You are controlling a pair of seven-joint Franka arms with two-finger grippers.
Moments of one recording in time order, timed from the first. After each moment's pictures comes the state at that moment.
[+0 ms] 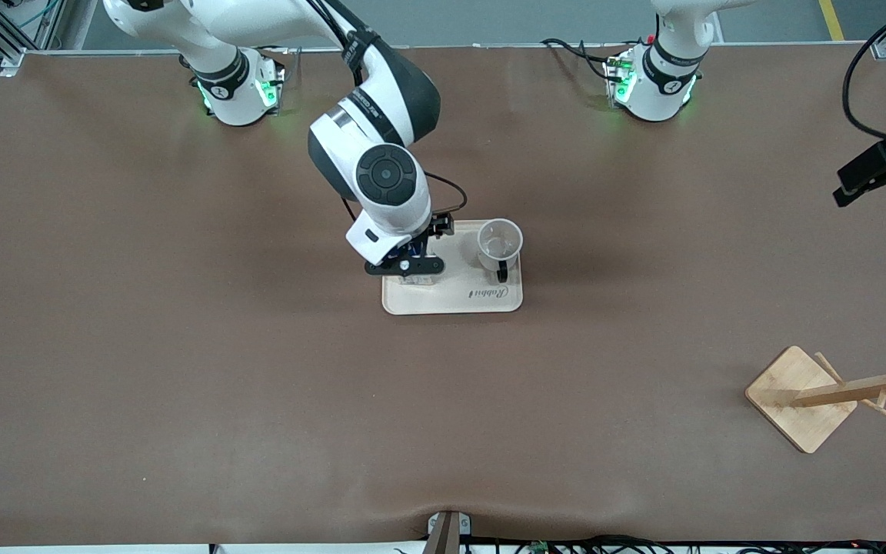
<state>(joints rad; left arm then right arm) 0.16 0.01 -0.16 -1.44 0.04 1.49 -0.09 0.69 0.57 0.02 -1.31 0.16 1.70 0.66</state>
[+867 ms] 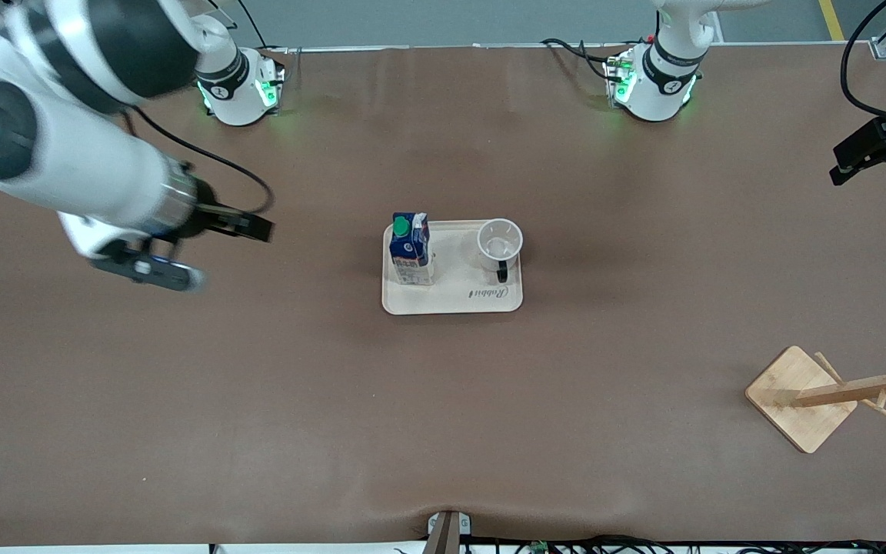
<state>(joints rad) 0.05 -0.03 -0.07 -1.47 0.04 1.46 -0.08 0.31 0.36 -0.01 -1.08 0.13 1.27 0.62</state>
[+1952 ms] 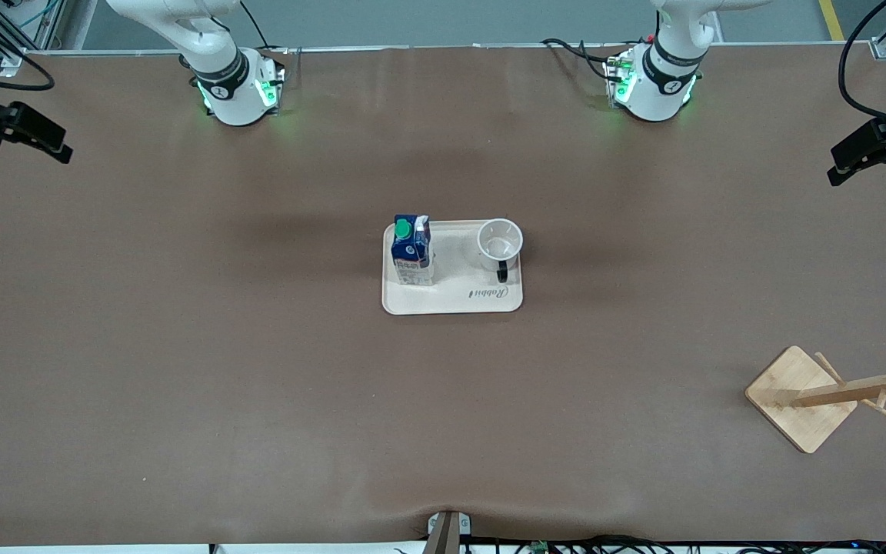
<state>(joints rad) 0.05 -0.03 -0.07 -1.47 0.04 1.46 -0.08 0.02 -0.06 -0.01 -1.49 -0.03 1.34 0.13</state>
